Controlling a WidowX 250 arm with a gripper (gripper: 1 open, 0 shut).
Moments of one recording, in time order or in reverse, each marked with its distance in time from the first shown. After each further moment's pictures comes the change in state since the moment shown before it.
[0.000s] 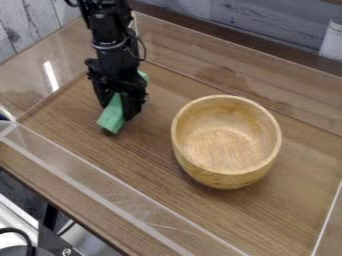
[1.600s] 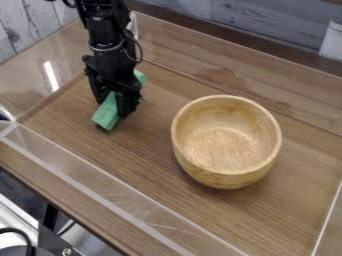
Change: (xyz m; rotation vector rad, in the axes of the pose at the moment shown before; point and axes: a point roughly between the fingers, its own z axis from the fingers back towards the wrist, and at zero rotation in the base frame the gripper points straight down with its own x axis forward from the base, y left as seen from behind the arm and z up) arm 0.000 0.012 0.001 0.065 -0.030 -0.050
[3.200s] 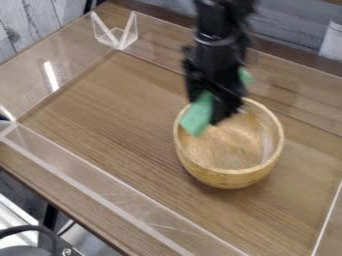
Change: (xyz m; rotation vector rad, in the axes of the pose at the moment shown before) arm 0.029 -0.120 0.058 -0.020 -0.090 -0.227
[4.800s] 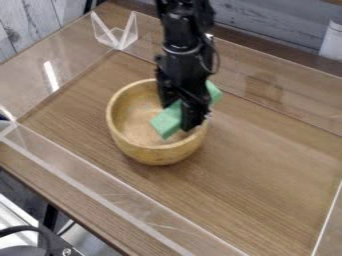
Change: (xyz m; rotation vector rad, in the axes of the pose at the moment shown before) arm -0.004 -0.005 -0.028 -0.029 0.061 -0.138
